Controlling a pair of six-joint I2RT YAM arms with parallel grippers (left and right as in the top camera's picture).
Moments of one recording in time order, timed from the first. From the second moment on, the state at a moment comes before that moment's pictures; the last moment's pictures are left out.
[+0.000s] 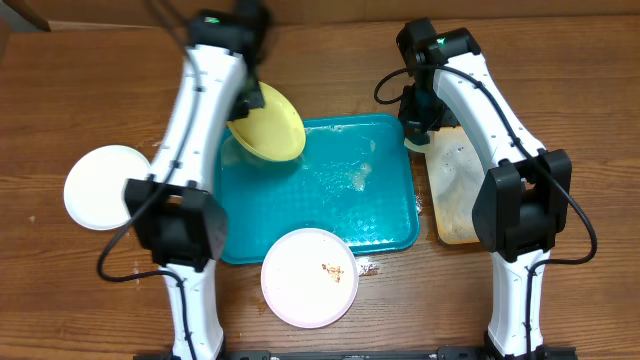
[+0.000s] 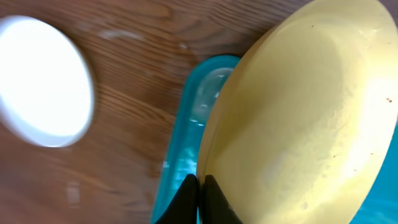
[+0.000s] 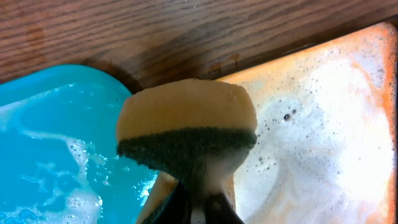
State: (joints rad) left arm -0.16 2.20 2.26 -1.55 -0.23 -0.54; right arm 0.28 2.25 2.07 -1.35 0.16 0.52
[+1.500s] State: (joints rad) left arm 0.74 2.15 1.90 -1.24 0.10 -0.31; right arm 0.28 2.25 2.07 -1.43 0.11 0.49
